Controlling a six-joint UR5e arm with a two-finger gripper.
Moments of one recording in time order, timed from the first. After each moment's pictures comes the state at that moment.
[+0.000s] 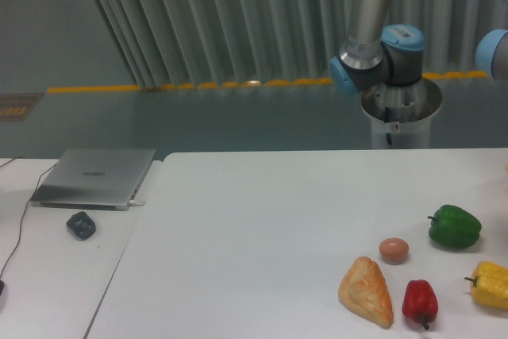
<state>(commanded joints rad) 2.67 -1.89 -1.49 -1.17 1.58 1.89</state>
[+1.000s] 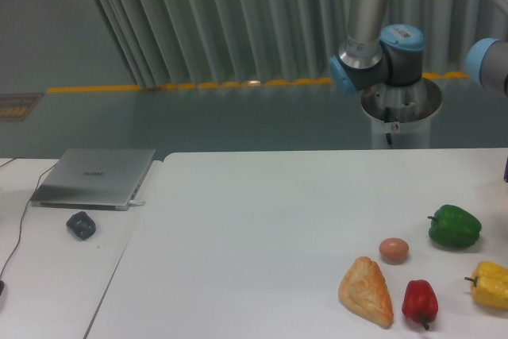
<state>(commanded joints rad) 2.67 -1.89 -1.59 -1.04 1.35 1.67</state>
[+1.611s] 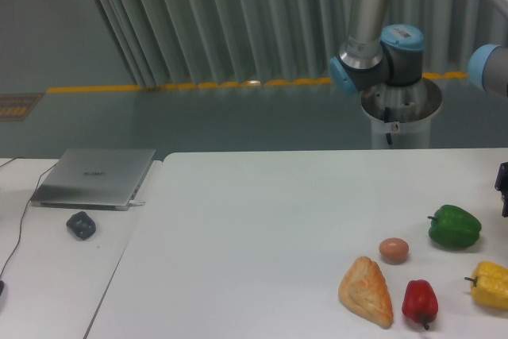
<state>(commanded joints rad) 2.66 -1.88 -1.58 -1.03 1.41 1.56</state>
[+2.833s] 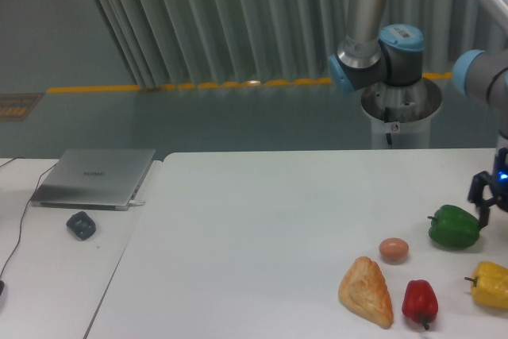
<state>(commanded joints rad) 2.50 -1.92 -1.51 -1.03 1.40 0.99</state>
